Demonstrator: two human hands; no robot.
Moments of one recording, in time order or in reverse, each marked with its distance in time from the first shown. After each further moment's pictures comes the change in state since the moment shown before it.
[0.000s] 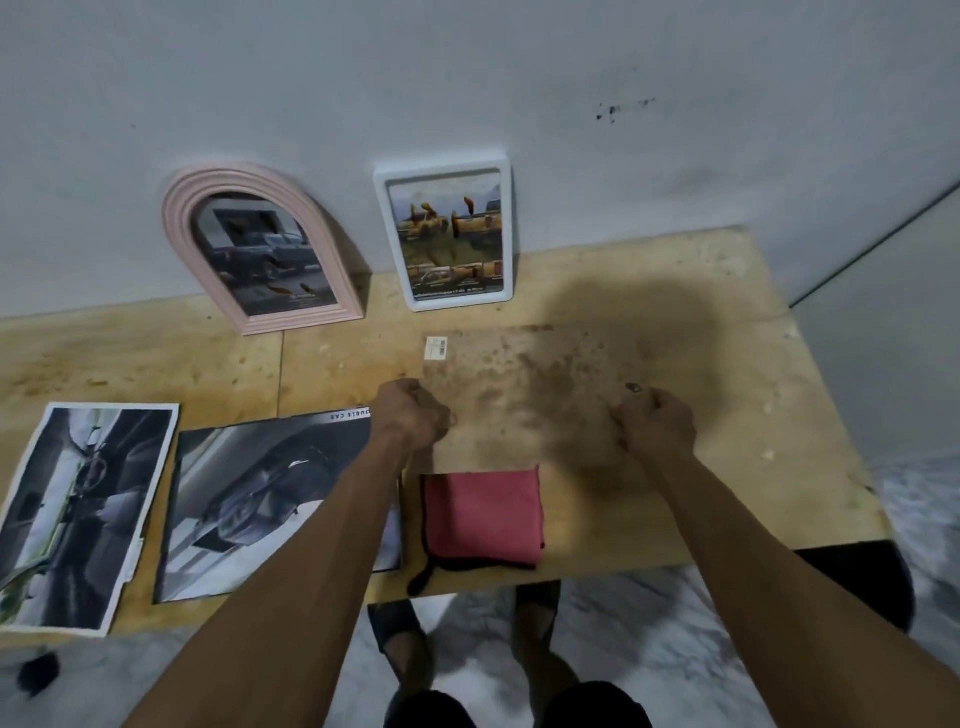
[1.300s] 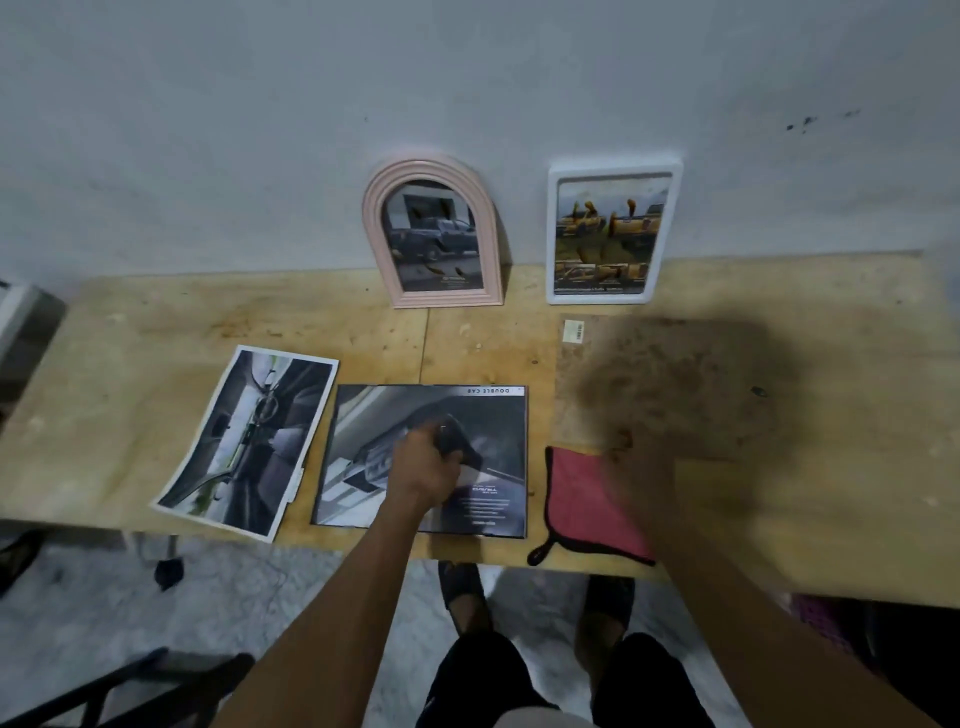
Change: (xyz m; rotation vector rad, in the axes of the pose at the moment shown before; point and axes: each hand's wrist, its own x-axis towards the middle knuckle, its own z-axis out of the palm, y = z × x) left_hand -0.038 -0.118 -0.118 0.469 0.157 0.128; right_hand -0.128 0.000 0.112 -0.342 -0.267 -0.446
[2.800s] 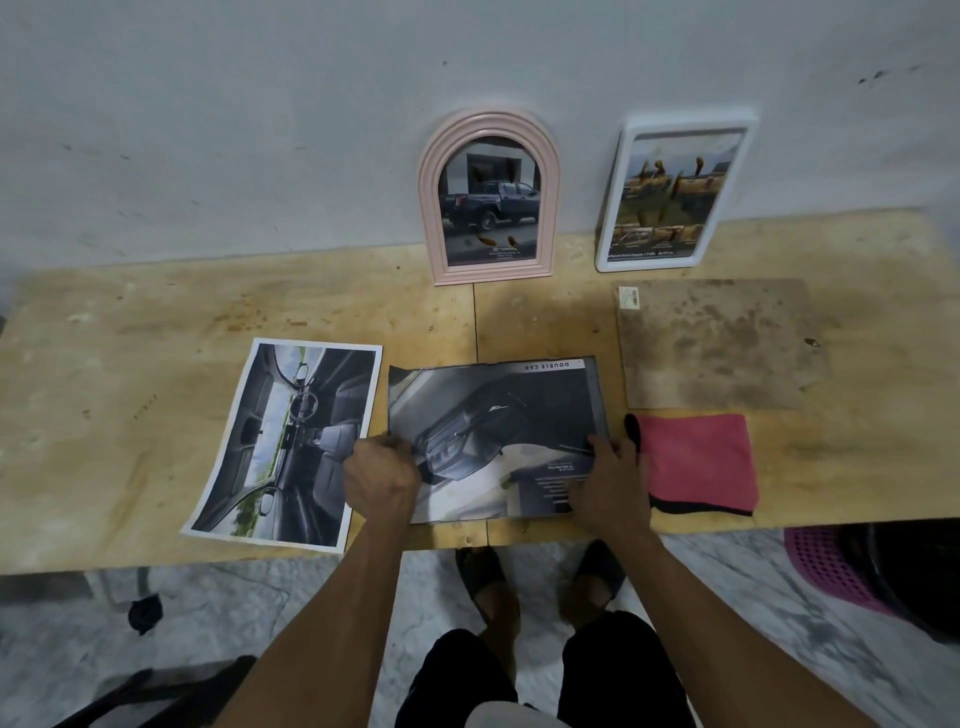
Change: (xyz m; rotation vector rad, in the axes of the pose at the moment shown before) left_hand 0.041 -0.147 -0.067 -0.205 0.287 -0.301; right_hand -0.085 -0.065 0.151 -0.361 -0.053 0.152
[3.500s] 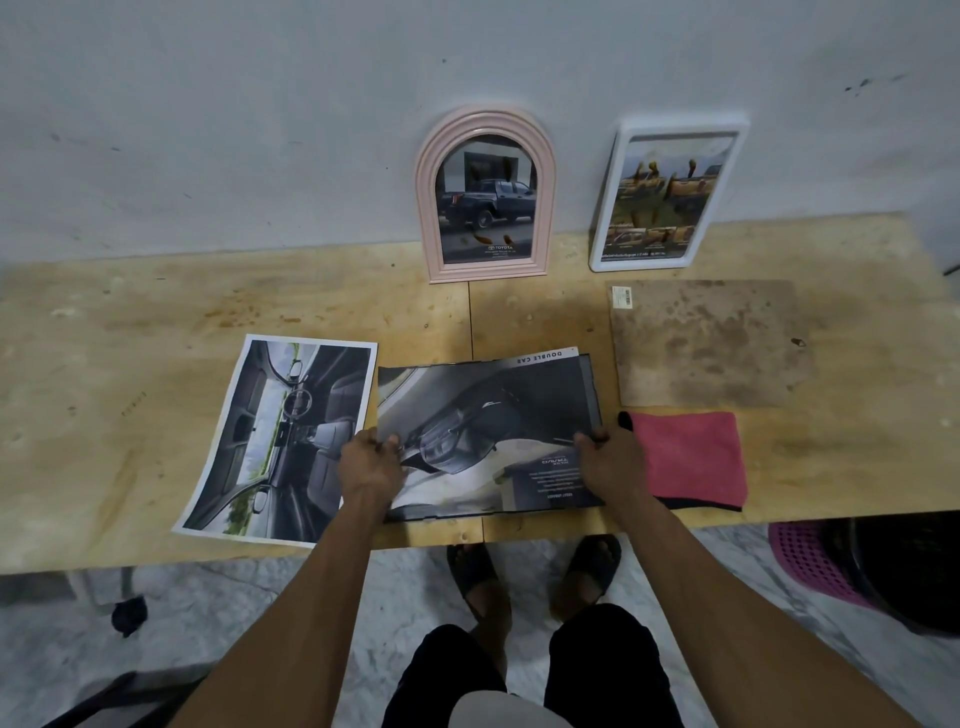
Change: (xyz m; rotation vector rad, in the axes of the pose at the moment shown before) left_hand 0.015 -0.010 -0.005 -0.287 -0.253 -0.035; right_hand 0.015 -0.015 -0.029 0.430 0.008 0.104
